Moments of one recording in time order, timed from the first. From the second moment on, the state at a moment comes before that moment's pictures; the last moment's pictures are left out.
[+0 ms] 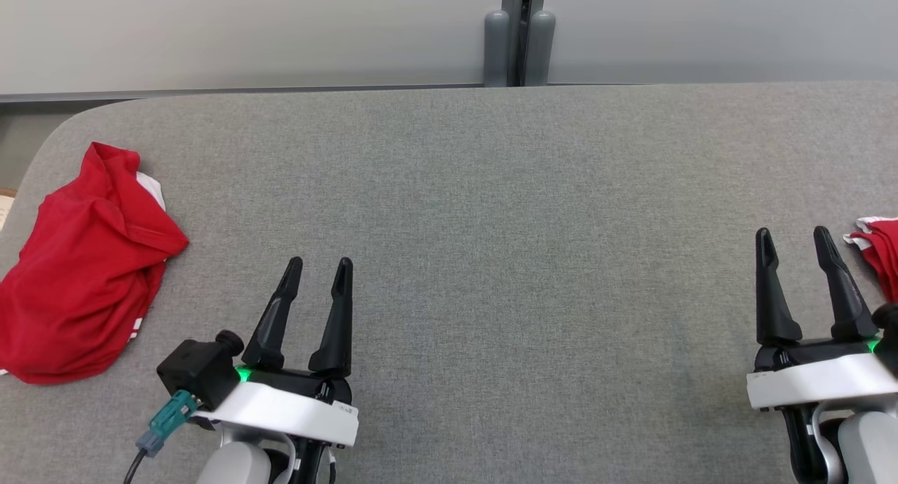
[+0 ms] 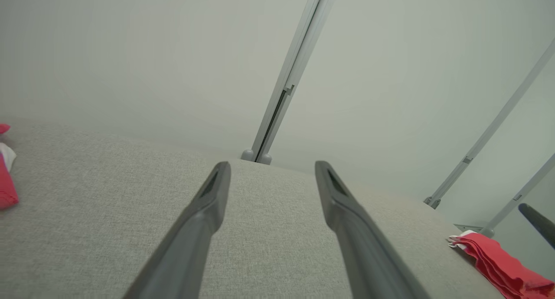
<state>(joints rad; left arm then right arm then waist) -0.14 0.05 -0.24 0.16 -0.51 -0.09 -0.26 -0.17 -0.20 0.05 0.21 0.32 0.13 -0.26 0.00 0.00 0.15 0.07</state>
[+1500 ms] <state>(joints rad) -0.04 0.05 -0.16 0.07 -0.55 -0.03 -0.26 -0.25 -0.24 0.37 0.29 0.39 0.13 -0.26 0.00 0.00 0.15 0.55</state>
